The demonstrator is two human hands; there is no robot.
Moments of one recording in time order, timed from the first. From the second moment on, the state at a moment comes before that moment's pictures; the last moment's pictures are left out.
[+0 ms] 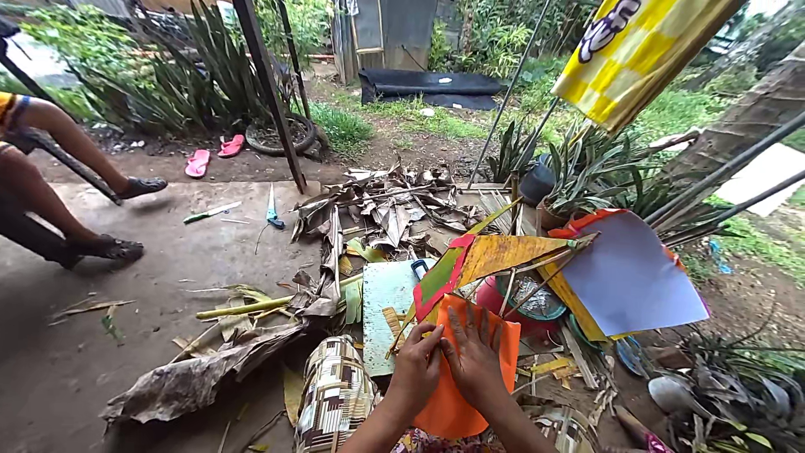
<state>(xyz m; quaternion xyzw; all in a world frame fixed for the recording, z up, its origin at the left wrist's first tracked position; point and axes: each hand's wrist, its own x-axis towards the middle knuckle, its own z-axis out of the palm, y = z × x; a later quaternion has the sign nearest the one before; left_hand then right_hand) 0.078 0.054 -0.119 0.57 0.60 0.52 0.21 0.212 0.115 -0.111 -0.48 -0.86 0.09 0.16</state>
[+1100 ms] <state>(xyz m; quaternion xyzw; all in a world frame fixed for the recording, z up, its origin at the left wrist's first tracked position) 0.067 -0.015 -0.089 0.60 0.61 0.41 0.32 0.211 0.110 -0.103 -0.51 -0.84 0.09 0.12</state>
